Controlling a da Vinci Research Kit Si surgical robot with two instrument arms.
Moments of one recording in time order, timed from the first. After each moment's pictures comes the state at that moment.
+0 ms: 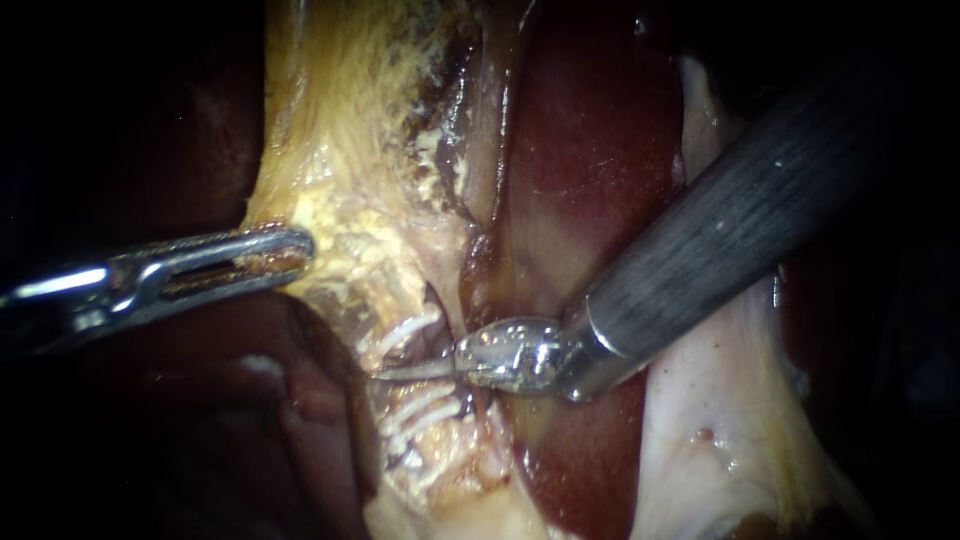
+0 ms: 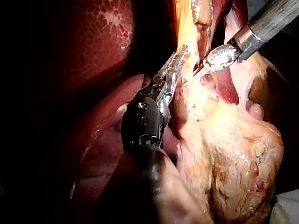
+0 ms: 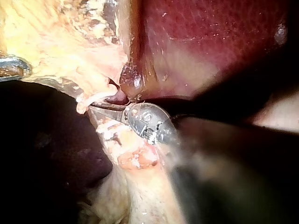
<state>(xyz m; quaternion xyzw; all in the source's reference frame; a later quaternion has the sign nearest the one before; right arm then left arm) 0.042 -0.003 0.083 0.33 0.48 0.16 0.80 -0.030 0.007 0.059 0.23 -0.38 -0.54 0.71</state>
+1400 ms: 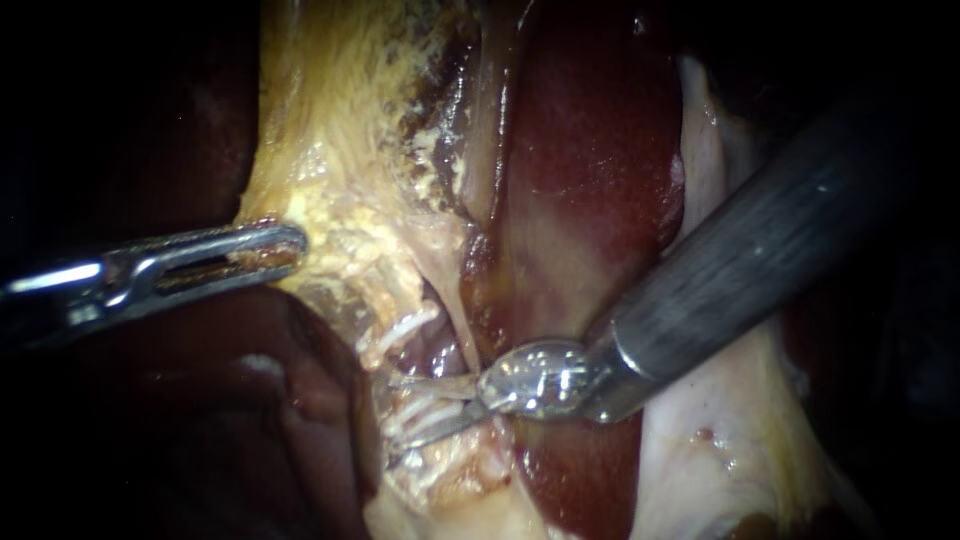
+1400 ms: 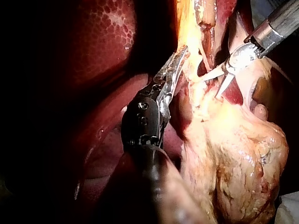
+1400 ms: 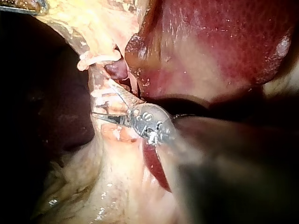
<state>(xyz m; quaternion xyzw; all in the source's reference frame) 0.037 -0.004 0.079 0.21 0.49 0.06 0.84 -0.029 0.007 0.060 0.23 -0.38 -0.54 0.71</state>
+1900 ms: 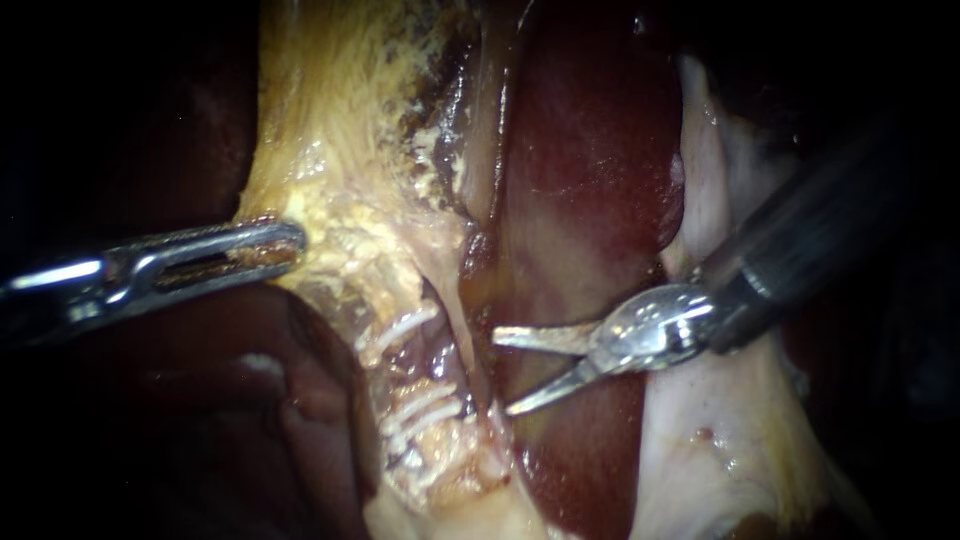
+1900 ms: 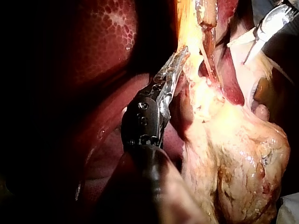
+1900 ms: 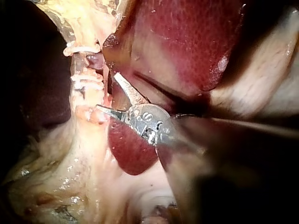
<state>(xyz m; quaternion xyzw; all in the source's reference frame) 0.027 0.004 0.072 0.15 0.51 0.05 0.84 -0.029 0.008 0.060 0.23 -0.38 -0.54 0.71</state>
